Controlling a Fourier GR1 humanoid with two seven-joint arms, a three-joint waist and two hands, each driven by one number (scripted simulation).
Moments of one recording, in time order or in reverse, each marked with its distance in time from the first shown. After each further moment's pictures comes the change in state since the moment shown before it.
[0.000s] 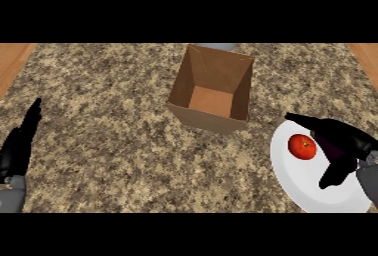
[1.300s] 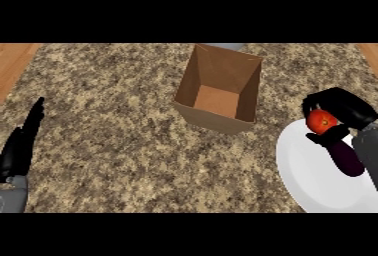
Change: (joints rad) left arm -0.001 -0.033 0.028 -0.023 -0.041 -0.040 -0.012; right arm -0.257 0.025 -0.070 0.403 0.274 -0.406 -0.356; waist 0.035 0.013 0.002
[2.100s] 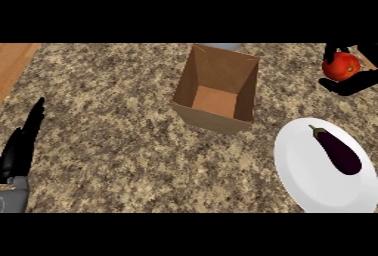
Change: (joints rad) left arm 0.004 -0.011 0.006 -0.008 -0.008 -0.002 0.007; right arm -0.358 -0.061 -0.174 0.239 -0.128 -0.079 -0.402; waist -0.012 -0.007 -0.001
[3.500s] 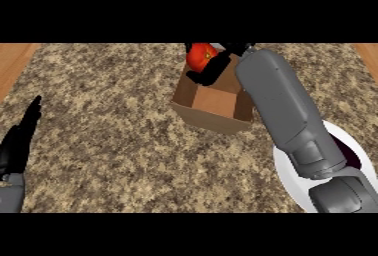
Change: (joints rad) left arm -0.024 0.007 0.033 0.028 -0.008 -0.031 0.000; right arm -0.317 0.536 0.046 0.023 -0.093 0.167 0.590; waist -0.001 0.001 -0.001
